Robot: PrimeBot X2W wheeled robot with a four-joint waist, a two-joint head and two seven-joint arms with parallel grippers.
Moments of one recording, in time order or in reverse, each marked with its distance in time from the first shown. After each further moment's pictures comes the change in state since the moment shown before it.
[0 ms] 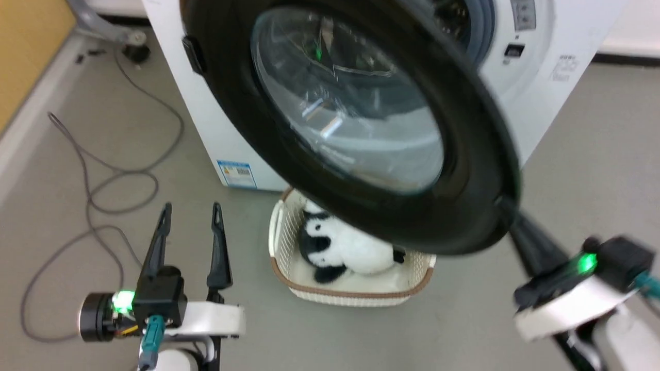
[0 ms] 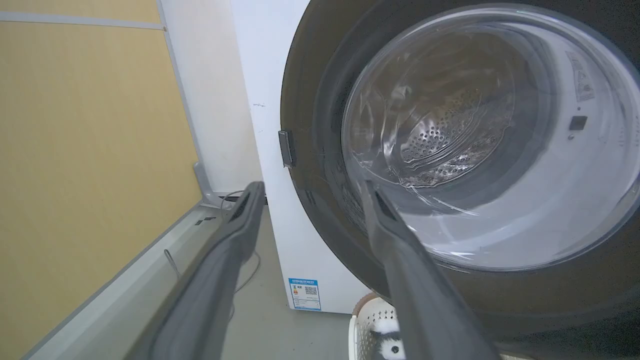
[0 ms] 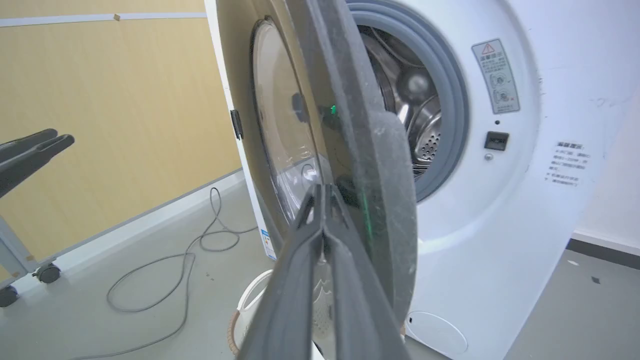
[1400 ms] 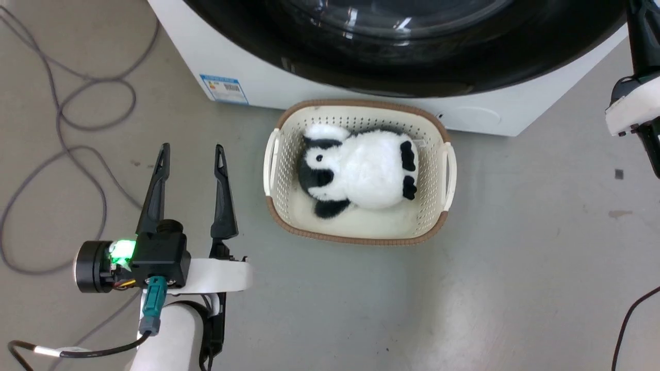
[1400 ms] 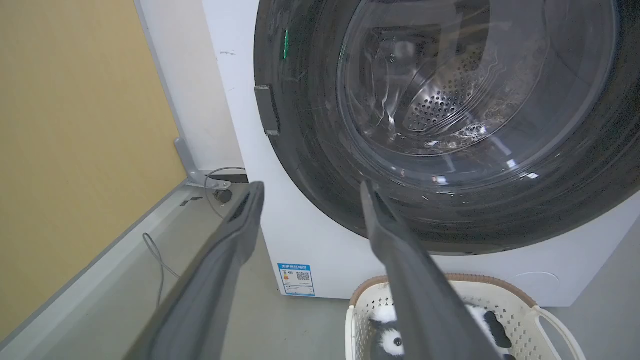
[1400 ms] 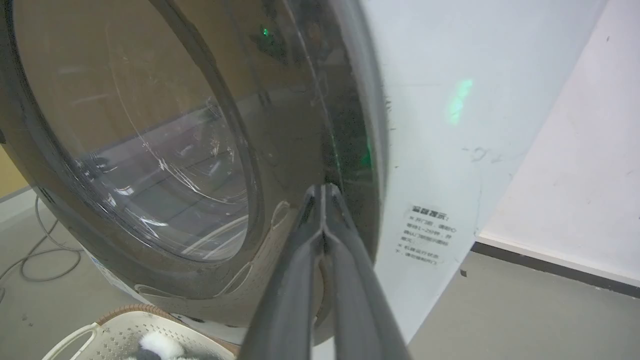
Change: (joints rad) left arm -0.163 0.020 -0.050 -0.026 -0.001 0.040 0.000; right arm -0.726 -0.046 -0.128 0.613 -0.085 -0.001 0.000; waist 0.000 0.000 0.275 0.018
